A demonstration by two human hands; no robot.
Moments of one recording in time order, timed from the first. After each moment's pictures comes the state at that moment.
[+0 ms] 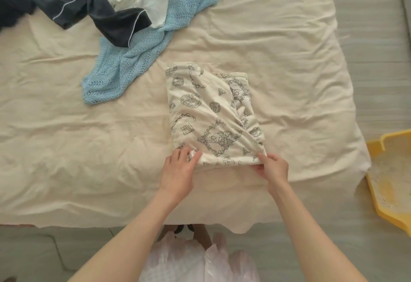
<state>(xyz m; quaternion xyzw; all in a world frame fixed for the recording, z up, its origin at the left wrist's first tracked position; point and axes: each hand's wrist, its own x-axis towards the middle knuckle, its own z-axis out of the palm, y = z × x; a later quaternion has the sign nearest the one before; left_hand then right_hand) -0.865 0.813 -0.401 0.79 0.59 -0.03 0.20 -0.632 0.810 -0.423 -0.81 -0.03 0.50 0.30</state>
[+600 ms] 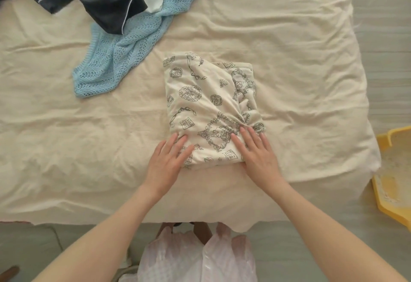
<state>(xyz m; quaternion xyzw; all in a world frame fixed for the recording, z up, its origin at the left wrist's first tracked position) -0.897 0.830 -0.424 0.84 0.52 -0.04 0.14 -0.643 0.820 -0.441 -0.59 -0.80 0.11 -0.02</state>
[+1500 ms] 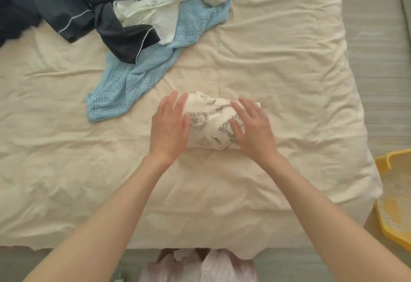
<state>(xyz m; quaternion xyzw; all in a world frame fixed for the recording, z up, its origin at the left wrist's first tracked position) -0.884 0.957 -0.382 0.73 0.64 0.17 0.18 -0.682 0.942 -0.385 -0.66 -0.70 0.21 0.17</state>
